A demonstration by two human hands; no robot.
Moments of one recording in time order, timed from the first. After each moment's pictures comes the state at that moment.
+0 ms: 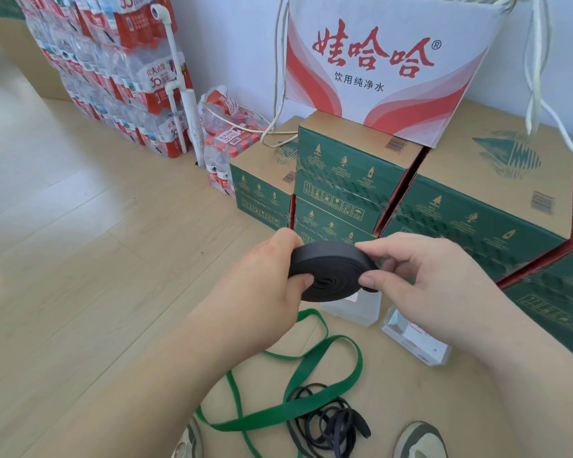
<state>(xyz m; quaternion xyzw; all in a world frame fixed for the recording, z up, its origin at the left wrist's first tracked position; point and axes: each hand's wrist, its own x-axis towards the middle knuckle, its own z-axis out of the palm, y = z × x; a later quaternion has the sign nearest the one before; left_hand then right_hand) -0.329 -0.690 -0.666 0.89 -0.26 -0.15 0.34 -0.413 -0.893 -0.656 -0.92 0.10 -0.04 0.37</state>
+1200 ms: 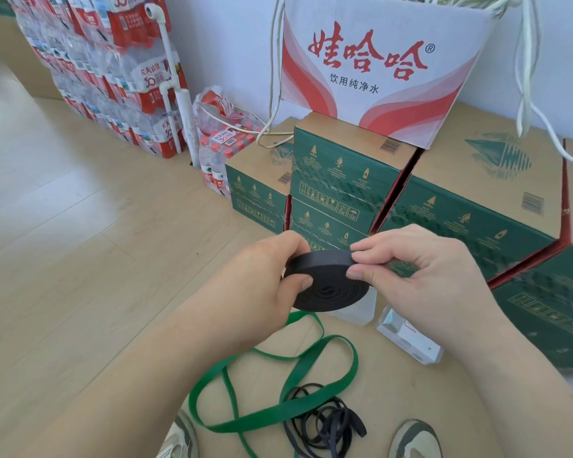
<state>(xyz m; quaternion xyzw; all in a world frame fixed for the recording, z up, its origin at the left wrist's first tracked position) -0.322 -0.683 -0.663 0.87 -0.32 -0.17 0.34 -0.412 -0.885 -0.661 -0.90 0.08 -0.19 0.39</state>
